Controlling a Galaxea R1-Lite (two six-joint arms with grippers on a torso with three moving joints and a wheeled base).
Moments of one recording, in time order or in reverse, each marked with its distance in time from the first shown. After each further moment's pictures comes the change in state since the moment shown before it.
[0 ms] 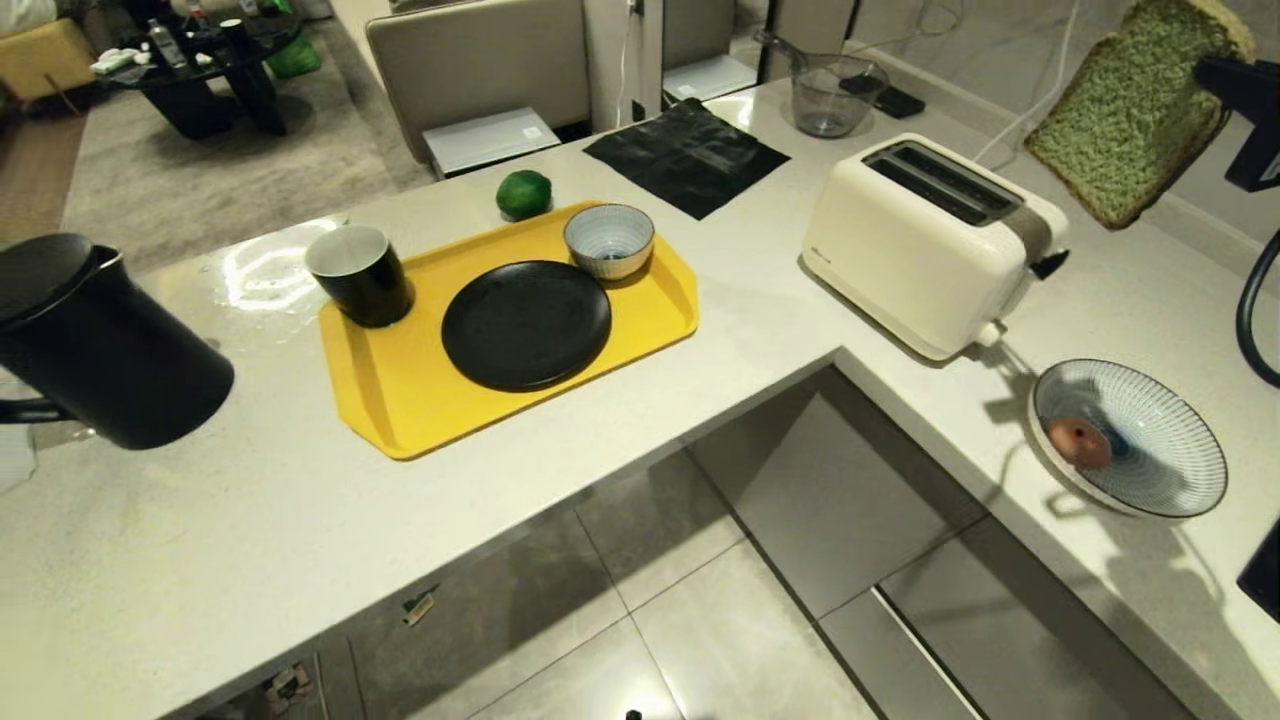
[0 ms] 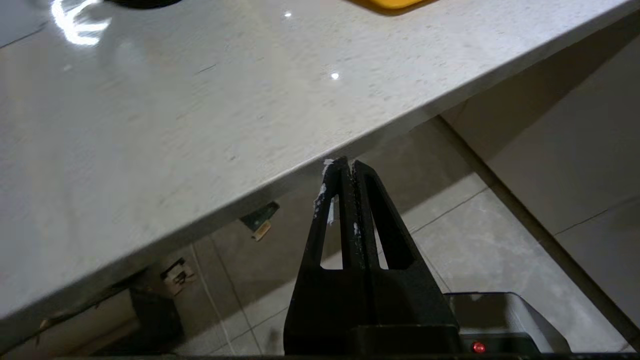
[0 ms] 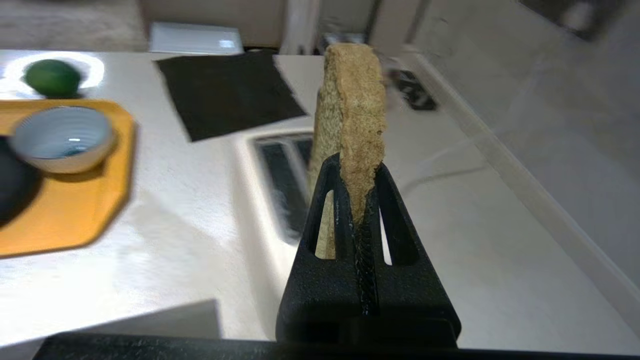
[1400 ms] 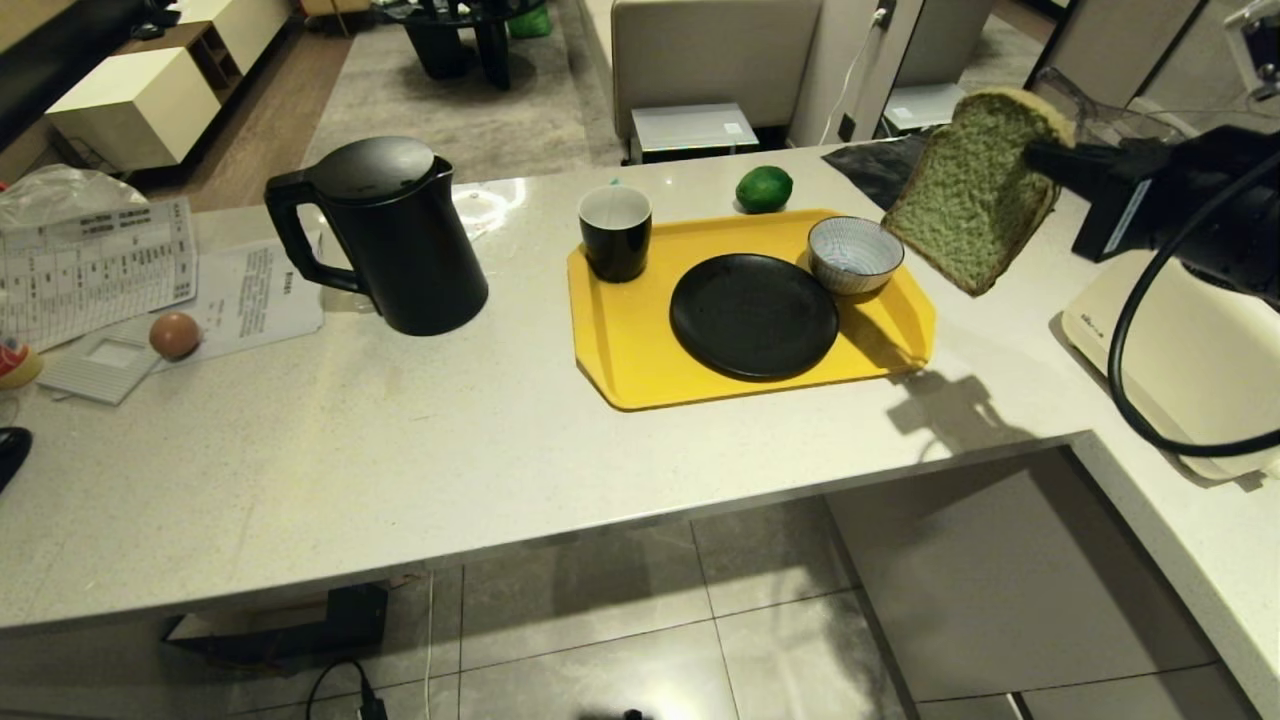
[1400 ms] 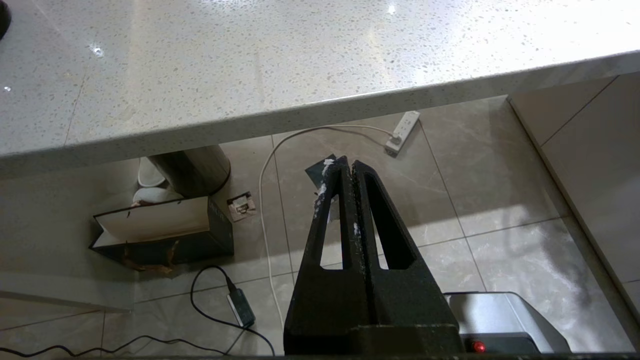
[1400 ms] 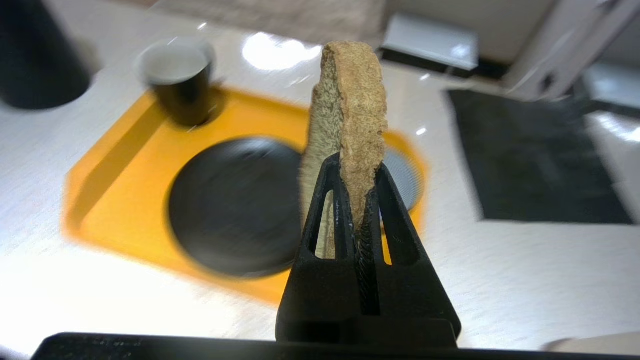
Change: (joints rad) left arm 0.000 0.000 0.000 0.000 0.000 0.000; right arm 0.178 0.088 0.048 0.009 0.034 -0.001
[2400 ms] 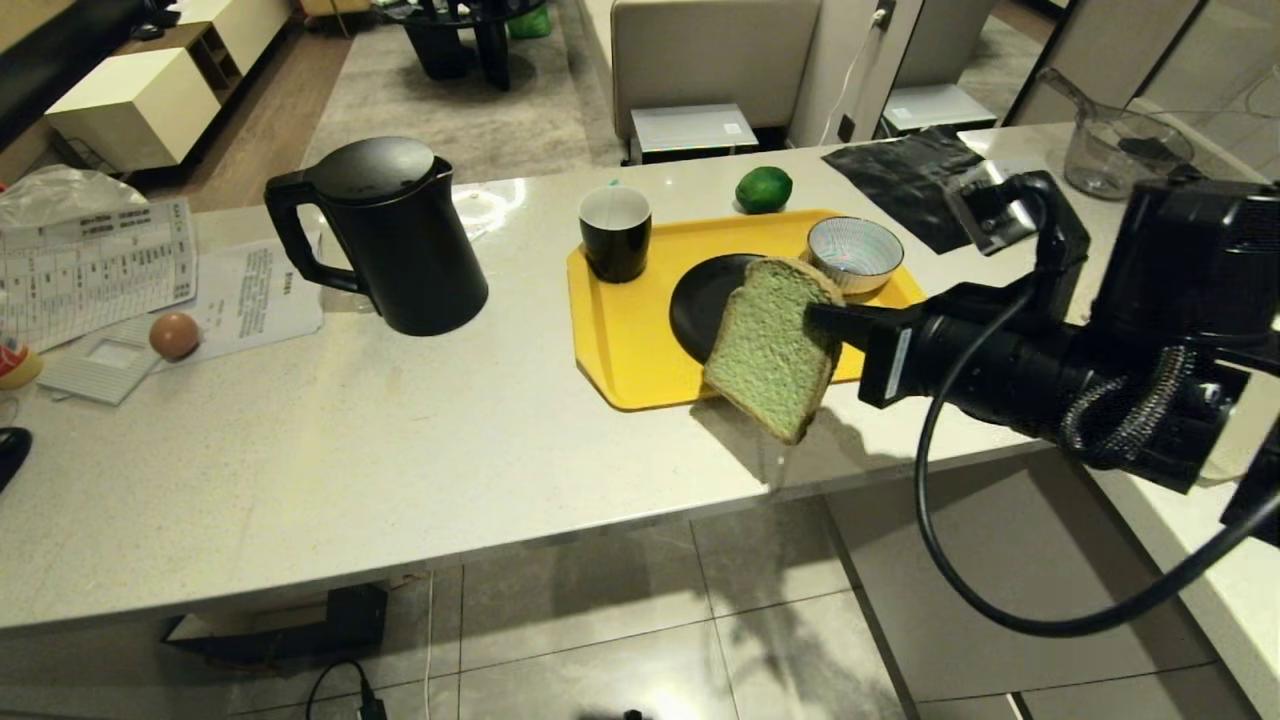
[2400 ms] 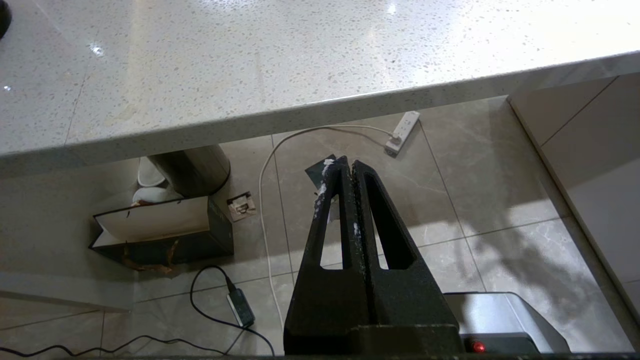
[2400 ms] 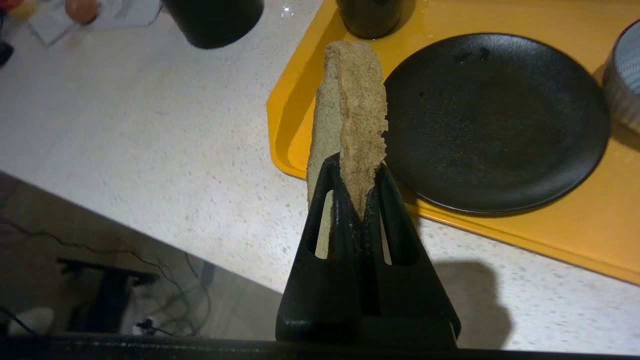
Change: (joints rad) left arm 0.000 0.000 0.000 0.000 0.001 0.000; right arm 0.391 0.120 0.103 -0.003 -0.168 0.237
